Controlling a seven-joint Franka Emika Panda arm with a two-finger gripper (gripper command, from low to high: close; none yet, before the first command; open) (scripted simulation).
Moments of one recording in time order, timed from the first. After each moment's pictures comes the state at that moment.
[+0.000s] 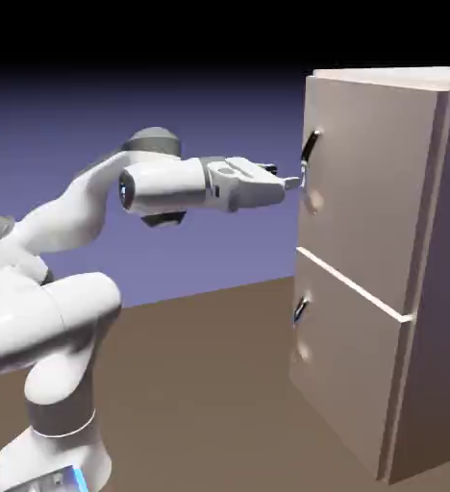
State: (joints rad) arm 1.87 1.76 -2.07 -2.71 2.42 2.28 -0.28
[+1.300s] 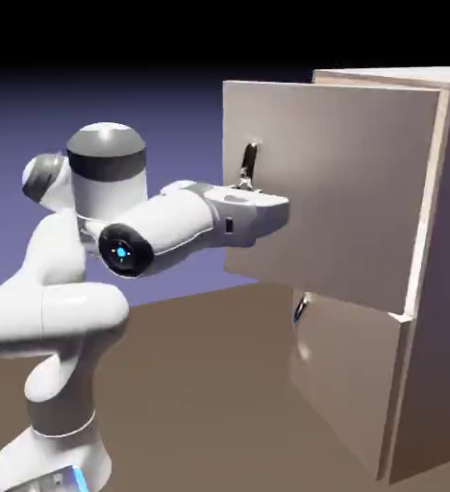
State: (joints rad) arm 1.30 1.29 -2.62 -2.90 1.98 0.74 -0.90
